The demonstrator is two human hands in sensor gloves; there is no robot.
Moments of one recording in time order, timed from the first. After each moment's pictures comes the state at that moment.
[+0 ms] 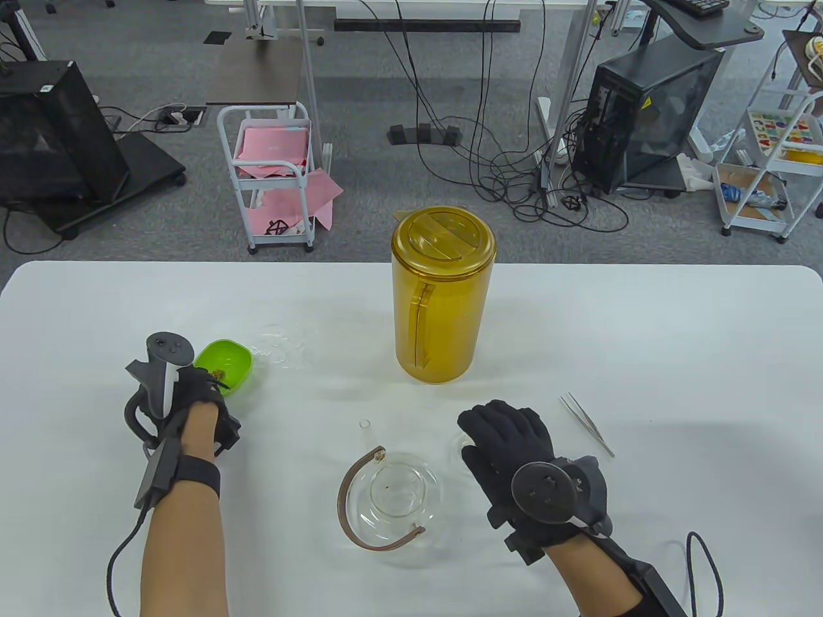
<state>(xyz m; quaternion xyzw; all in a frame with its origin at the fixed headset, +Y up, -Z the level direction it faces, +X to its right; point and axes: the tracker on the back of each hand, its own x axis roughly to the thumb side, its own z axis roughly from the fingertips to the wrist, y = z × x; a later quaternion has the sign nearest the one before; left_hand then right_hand) -0.381 -0.756 -0.458 -0.02 0.36 0.21 0.91 0.137 -0.668 -0.288 0.22 -0.15 0.94 0.21</state>
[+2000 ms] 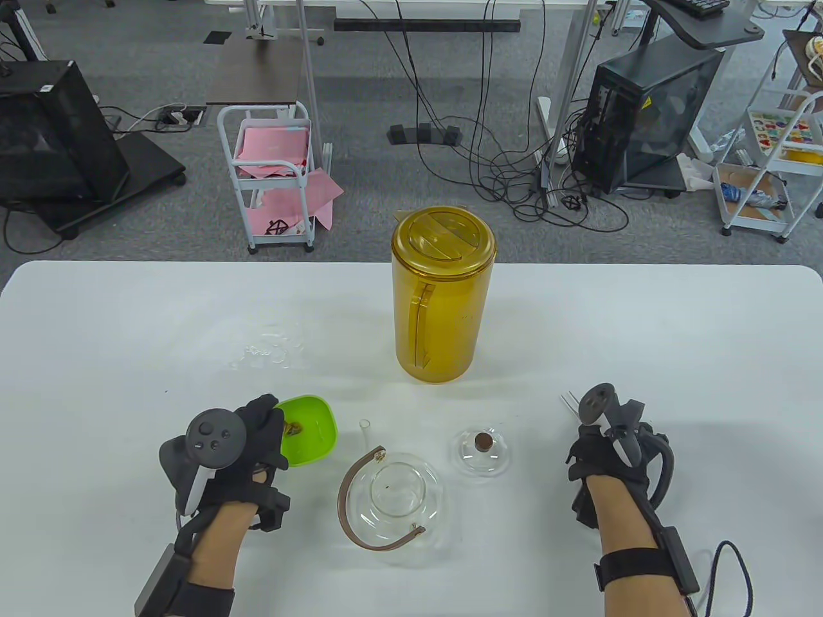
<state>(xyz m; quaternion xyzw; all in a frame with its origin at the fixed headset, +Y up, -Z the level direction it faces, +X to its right) -0.269 -0.702 -0.331 0.10 0.06 0.28 0.95 0.264 -0.765 -0.395 -0.27 0.11 0.96 0.04</state>
